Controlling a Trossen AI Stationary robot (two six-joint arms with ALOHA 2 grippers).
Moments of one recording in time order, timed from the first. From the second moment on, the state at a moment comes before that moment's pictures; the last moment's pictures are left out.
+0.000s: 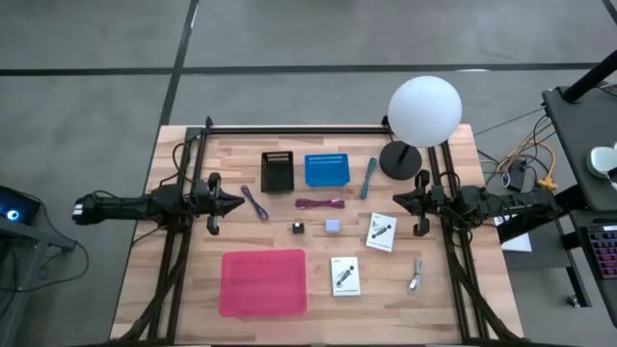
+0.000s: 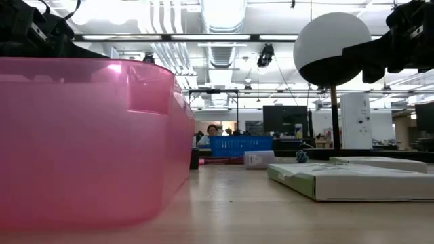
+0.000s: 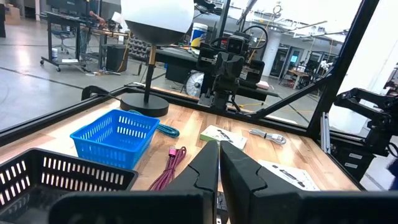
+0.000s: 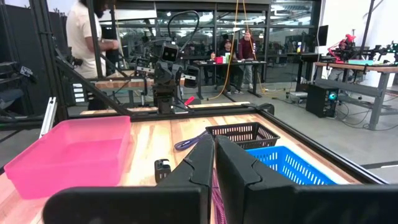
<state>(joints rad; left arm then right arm) -0.03 0.07 0.00 0.05 -0.15 -0.23 0.13 0.02 0.01 0.08 0.27 0.03</state>
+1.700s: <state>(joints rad) -0.03 0.14 0.06 0.54 -0.24 -0.31 0.13 0.09 0.01 0.51 0.37 0.45</state>
